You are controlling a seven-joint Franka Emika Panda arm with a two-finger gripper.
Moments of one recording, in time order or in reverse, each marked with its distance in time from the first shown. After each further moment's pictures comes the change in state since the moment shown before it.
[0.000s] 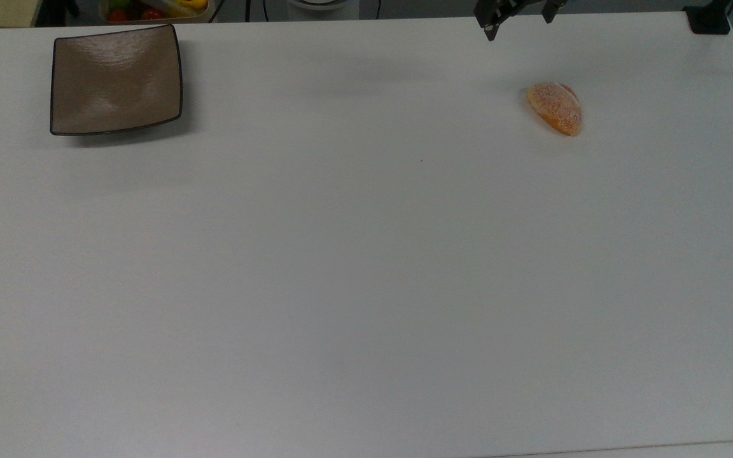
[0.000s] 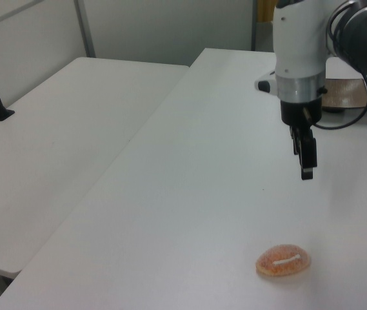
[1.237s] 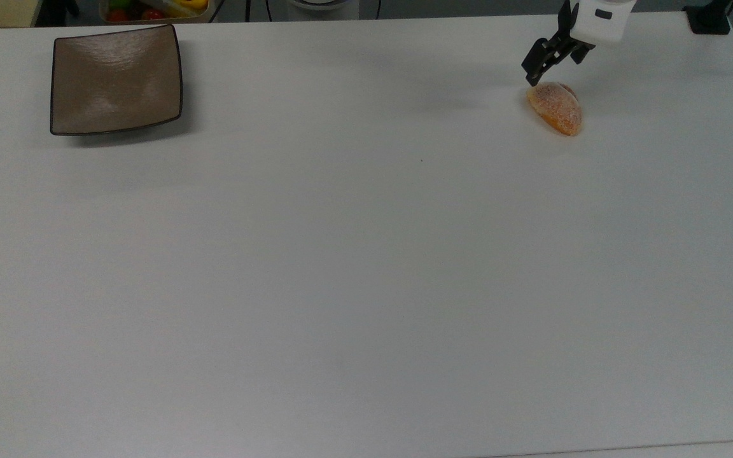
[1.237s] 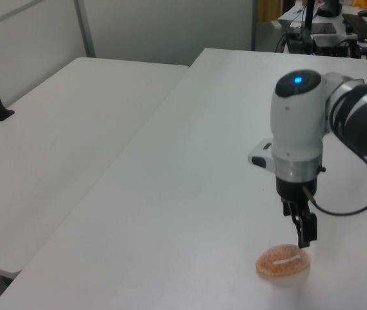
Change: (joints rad) arm 0.148 0.234 0.038 -0.019 -0.213 0.222 0.091
